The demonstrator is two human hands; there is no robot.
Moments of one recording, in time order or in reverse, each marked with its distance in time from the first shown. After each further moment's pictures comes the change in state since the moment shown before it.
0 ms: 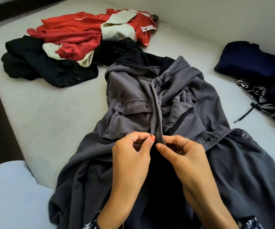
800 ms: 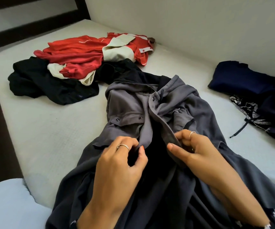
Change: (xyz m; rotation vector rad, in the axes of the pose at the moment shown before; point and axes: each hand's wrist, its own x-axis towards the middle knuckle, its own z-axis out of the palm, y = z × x) left_hand 0.015 0.003 -0.027 0.532 0.128 0.697; right_hand 0.034 -0.036 -0.037 -0.375 -0.209 -0.143
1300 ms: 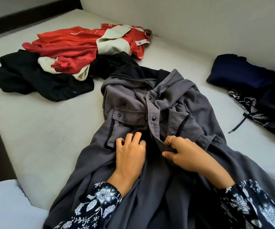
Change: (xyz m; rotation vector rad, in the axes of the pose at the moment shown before) left_hand 0.001 -0.065 0.099 0.556 -0.303 0.167; right_hand 0.046 0.041 0.006 -0.738 -0.235 0.107
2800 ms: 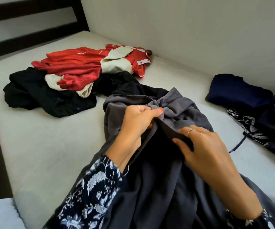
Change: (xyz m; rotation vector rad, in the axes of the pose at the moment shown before) left_hand 0.117 0.013 -0.101 -1.492 -0.164 -0.675; right_hand -0.019 -0.016 -0.049 -0.242 0.728 -0.255
